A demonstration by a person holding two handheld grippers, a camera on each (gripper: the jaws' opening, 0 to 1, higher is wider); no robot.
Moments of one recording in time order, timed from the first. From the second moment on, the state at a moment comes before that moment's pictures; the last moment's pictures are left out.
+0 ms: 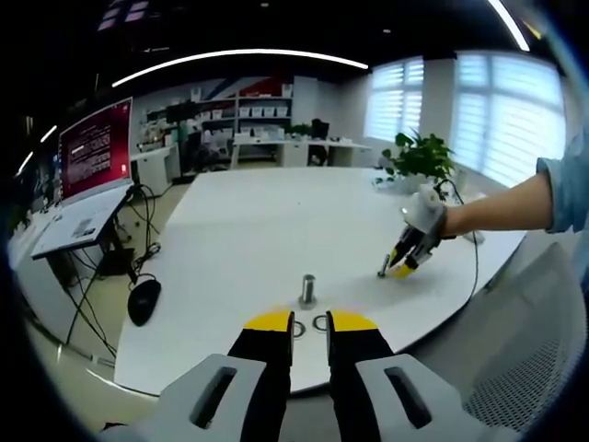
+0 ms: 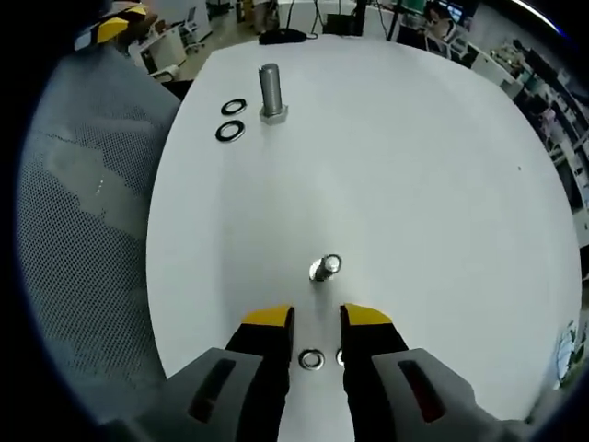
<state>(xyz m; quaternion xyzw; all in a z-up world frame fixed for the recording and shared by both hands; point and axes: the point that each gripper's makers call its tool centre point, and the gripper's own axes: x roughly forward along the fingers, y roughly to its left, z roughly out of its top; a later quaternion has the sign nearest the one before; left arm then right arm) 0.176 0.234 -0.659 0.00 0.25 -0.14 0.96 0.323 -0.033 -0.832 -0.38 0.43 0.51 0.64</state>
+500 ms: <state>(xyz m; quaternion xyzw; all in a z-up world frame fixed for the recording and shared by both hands) 0.176 0.234 -0.658 0.00 0.25 -0.14 0.96 0.315 -0.065 -0.840 -0.35 0.46 0.49 0.66</state>
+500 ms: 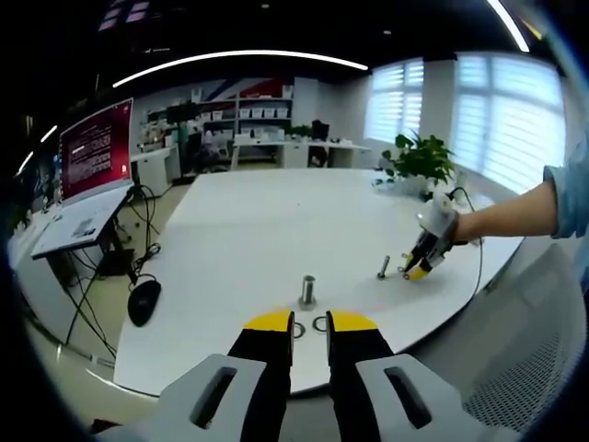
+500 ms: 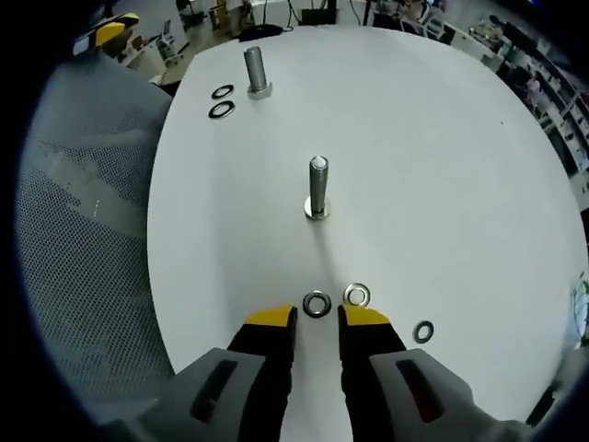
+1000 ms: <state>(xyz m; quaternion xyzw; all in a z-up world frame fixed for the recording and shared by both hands) 0.176 0.234 -0.658 -0.01 0.25 -0.15 0.96 0.314 -0.059 -0.839 -0.35 0.46 0.49 0.66</state>
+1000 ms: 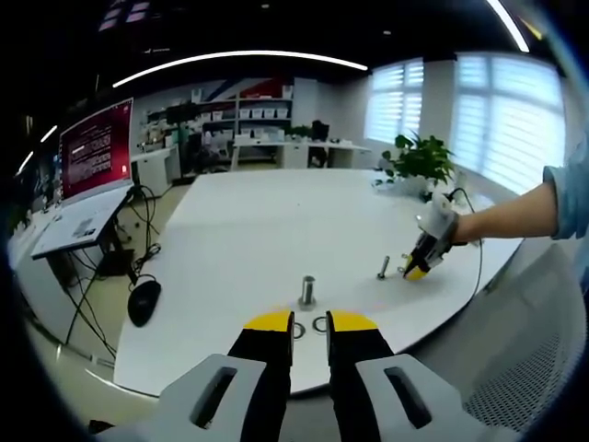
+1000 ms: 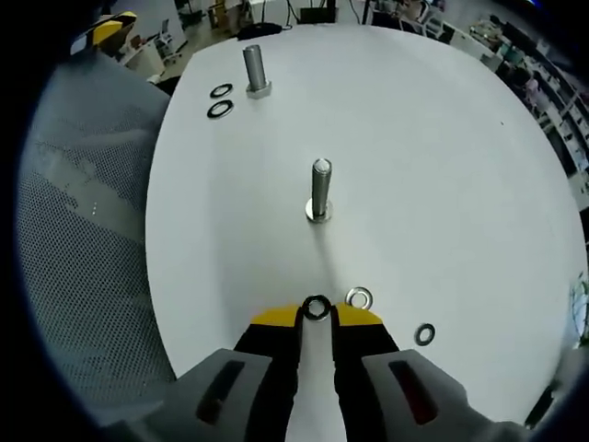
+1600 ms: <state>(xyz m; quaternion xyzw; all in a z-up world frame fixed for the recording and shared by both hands) 0.177 0.233 -0.657 -0.01 0.24 -0.15 0.96 0.321 -0.027 -0.789 -0.36 0.40 0.51 0.67</state>
